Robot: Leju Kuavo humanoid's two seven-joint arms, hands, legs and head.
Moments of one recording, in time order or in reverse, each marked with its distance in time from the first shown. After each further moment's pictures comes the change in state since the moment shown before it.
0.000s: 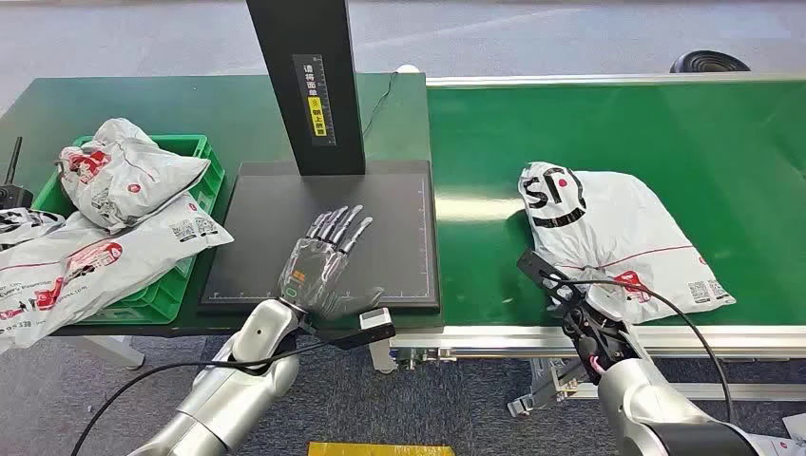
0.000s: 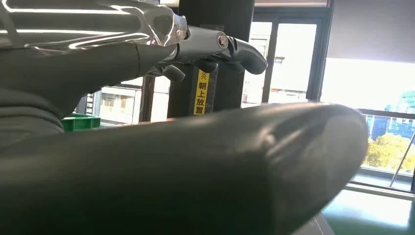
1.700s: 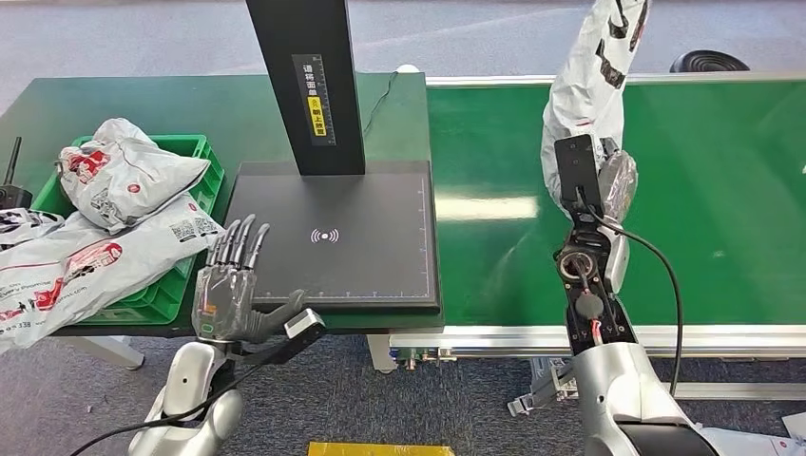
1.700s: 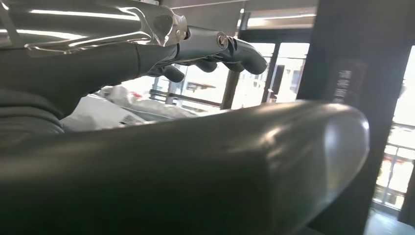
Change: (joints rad) left arm 0.323 0.075 0.275 -0.413 -0.085 0.008 0.111; right arm 0.020 0.136 -0.091 -0.511 -0.465 -0.513 -0.600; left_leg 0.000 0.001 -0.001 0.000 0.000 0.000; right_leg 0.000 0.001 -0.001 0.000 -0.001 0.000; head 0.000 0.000
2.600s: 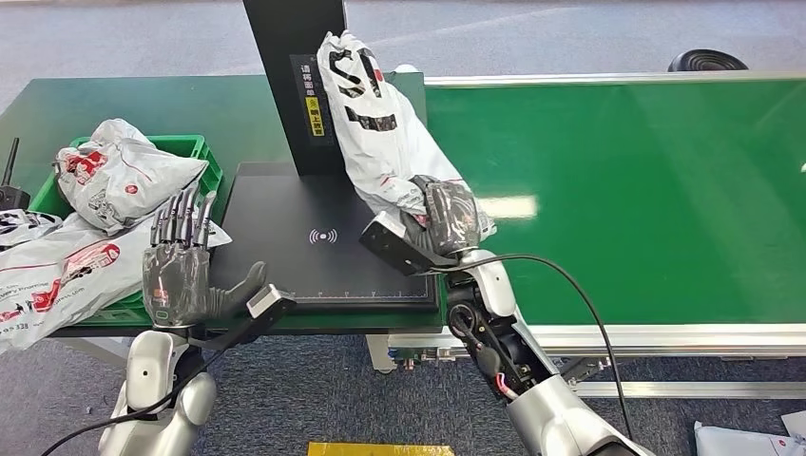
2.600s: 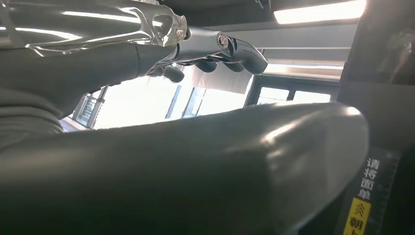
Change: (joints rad) left arm -0.008 -0.006 0.108 -0.171 -0.023 0.002 -0.012; right arm 0.087 0.125 0.499 -0.049 0.229 0.135 0.014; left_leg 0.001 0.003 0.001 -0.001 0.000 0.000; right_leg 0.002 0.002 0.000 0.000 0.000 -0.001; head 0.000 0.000
